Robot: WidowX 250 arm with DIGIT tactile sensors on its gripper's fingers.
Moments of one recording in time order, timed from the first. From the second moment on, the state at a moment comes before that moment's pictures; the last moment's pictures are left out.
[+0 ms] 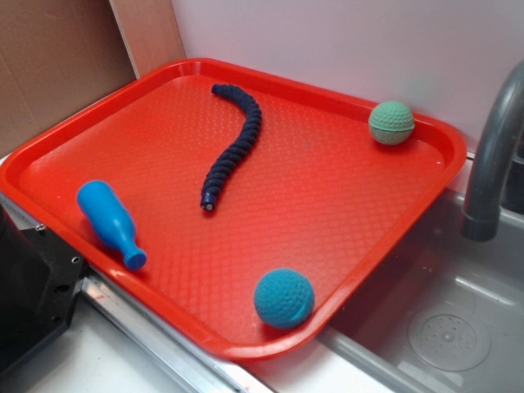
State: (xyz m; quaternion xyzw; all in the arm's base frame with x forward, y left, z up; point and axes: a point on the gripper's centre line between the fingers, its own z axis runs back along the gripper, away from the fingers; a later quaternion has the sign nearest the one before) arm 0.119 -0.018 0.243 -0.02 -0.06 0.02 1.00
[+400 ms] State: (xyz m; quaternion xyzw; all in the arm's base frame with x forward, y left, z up) arm 0.118 -0.017 0.239 -0.02 -0.05 0.02 1.00
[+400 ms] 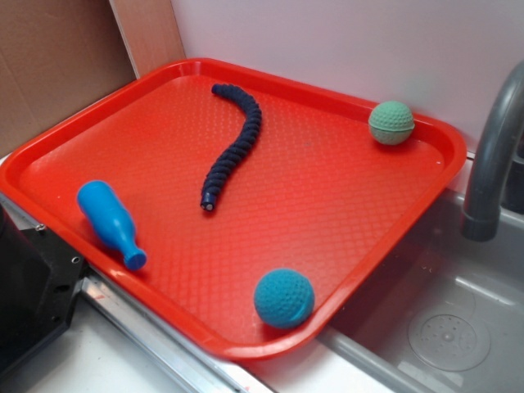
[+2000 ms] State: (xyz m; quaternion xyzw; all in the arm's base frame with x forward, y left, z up) arm 0.238 -0.026 0.038 0.01 -0.04 0.15 0.99
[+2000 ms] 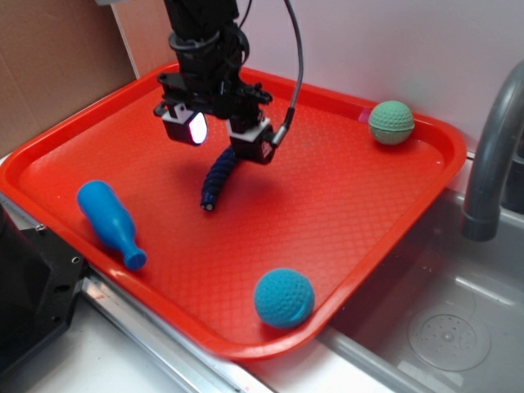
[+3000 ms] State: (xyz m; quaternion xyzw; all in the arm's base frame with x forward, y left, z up) arm 0.245 -0.027 0.016 0.04 -0.03 0.17 0.98
